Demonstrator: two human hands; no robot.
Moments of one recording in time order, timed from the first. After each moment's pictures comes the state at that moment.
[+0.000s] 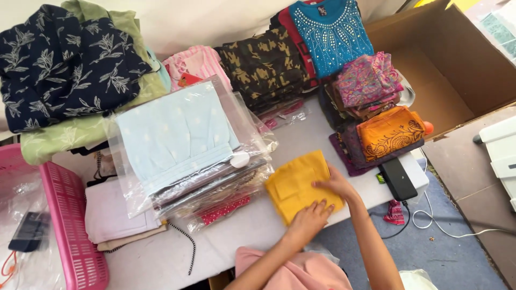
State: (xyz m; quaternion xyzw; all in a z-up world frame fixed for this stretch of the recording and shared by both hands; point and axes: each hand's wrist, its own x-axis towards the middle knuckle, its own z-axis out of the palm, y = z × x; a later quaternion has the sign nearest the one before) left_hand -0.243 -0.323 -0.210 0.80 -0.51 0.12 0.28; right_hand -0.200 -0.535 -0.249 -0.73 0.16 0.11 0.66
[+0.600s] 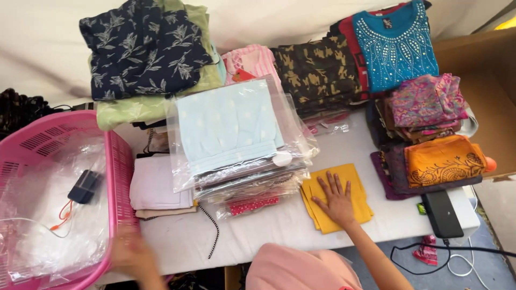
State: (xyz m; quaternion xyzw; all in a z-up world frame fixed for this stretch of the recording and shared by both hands) left_hand -0.251 0.103 -0.151 0.95 0.06 0.18 0.26; right_hand -0.192 -0.453 -0.318 -1.00 -0.02 -0.02 0.09
